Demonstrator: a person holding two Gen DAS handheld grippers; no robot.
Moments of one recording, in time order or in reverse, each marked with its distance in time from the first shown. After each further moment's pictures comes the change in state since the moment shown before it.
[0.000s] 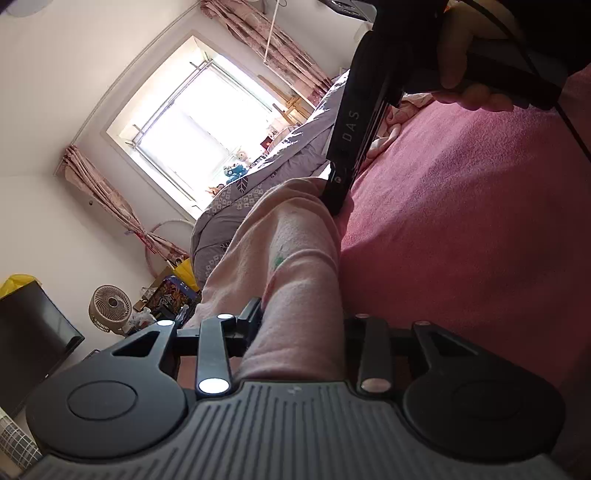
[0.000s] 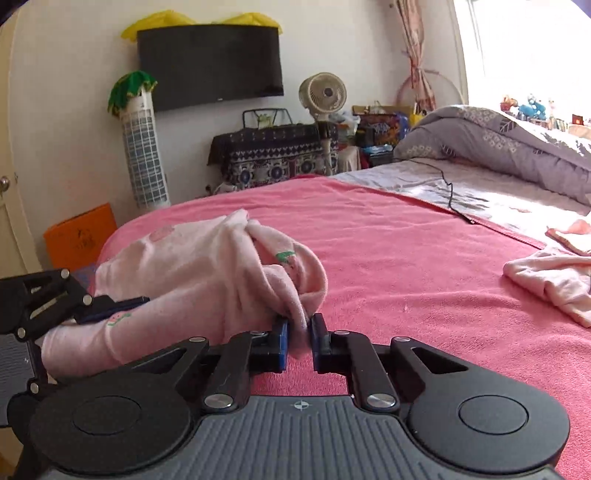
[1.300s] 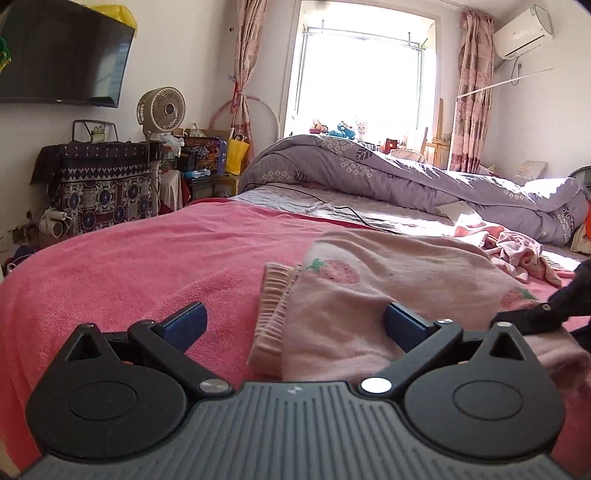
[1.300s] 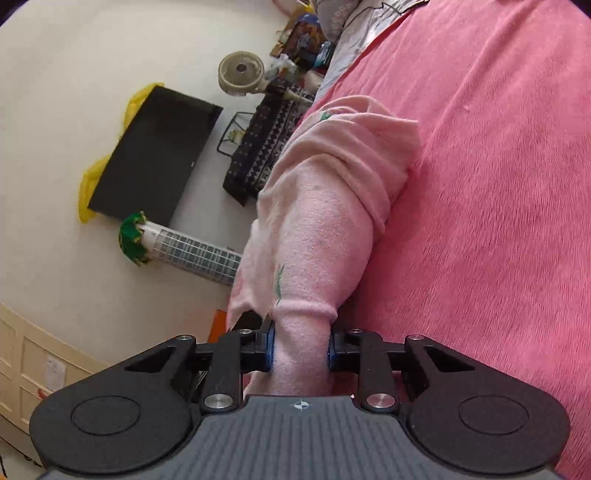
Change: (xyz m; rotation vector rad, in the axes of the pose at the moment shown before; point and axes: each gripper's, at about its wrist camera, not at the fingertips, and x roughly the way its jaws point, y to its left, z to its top) left arm 0.017 0.161 -0.105 -0.944 0.095 0.021; right arm 0.052 -0.028 -0.028 0.961 0.126 0.454
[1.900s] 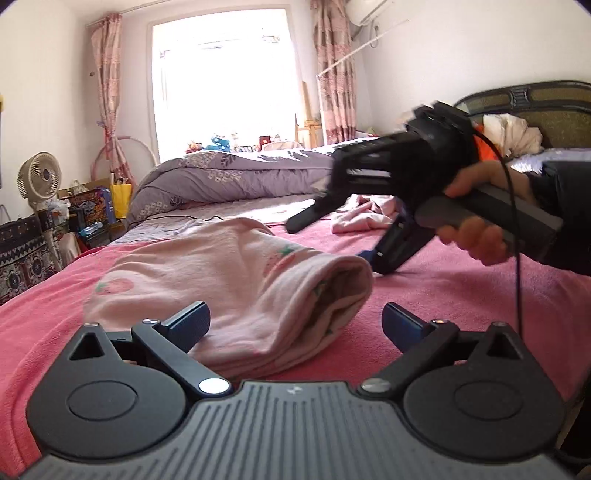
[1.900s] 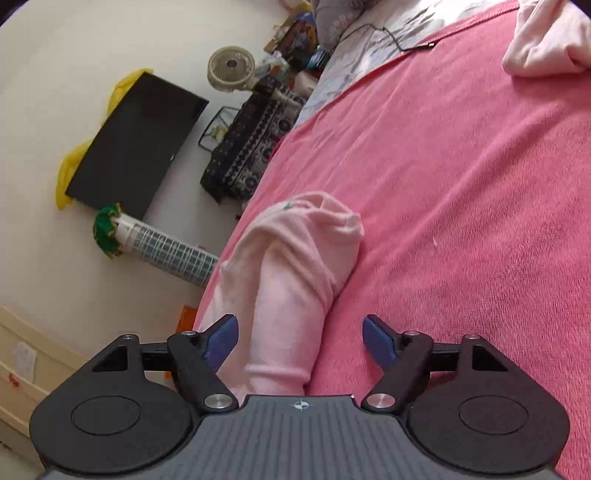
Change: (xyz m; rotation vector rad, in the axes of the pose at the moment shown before) left arm -0.022 -0.089 -0.021 0.310 -0.032 -0.295; right arm -0.003 -0.020 0.081 -0.109 0.062 -0.111
